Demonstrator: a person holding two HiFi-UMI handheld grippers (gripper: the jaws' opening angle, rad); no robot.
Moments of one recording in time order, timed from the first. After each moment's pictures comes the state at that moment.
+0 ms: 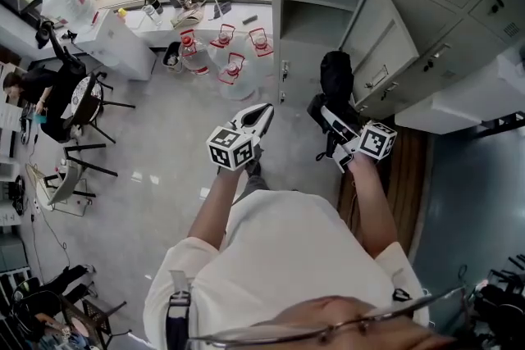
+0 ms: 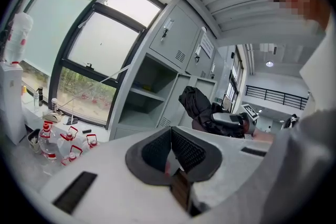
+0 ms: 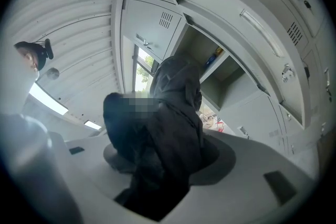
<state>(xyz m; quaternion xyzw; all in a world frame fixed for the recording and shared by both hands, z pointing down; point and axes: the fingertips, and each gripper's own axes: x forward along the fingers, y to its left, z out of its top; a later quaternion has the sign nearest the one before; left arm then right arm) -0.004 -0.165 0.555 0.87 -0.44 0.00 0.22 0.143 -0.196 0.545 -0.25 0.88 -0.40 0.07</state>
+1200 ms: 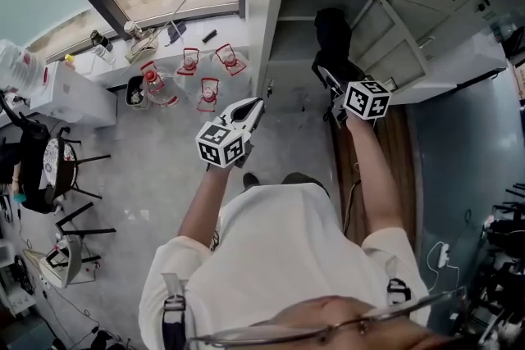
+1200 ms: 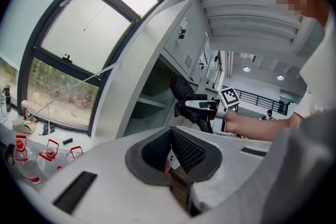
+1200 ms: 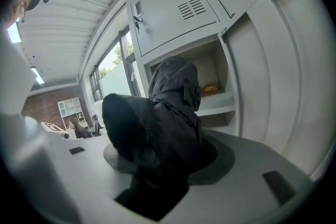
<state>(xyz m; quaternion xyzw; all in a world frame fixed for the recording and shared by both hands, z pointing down) -0.088 -0.299 0.549 0.92 -0.31 0.00 0.22 0.097 -0.388 0.509 -0.51 0.84 -0.20 -0.06</state>
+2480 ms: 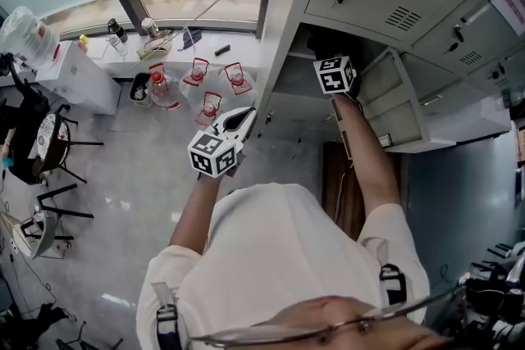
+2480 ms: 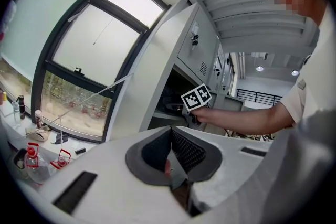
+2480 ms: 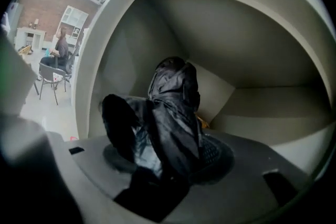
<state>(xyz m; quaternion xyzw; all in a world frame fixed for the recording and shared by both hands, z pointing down) -0.095 -0.358 0.528 0.90 -0.39 -0.03 0.20 0.087 -0.592 0.501 -0.54 0.76 0.10 -0.34</state>
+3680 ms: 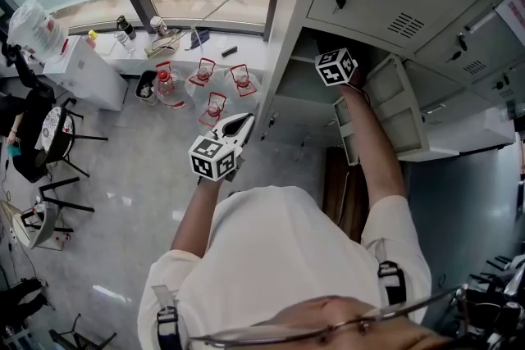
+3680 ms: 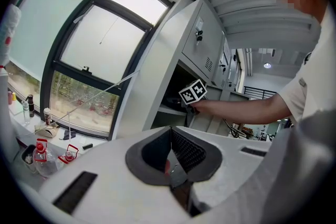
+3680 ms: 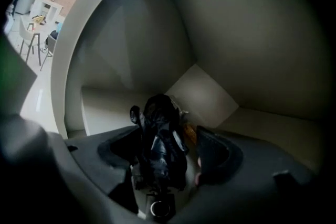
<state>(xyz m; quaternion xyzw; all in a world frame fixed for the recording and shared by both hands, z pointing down) -0.101 -0.353 0.543 0.88 -0.42 -0.01 0.21 0.087 -0.638 0.493 -0.52 0.74 0.20 -0.39</state>
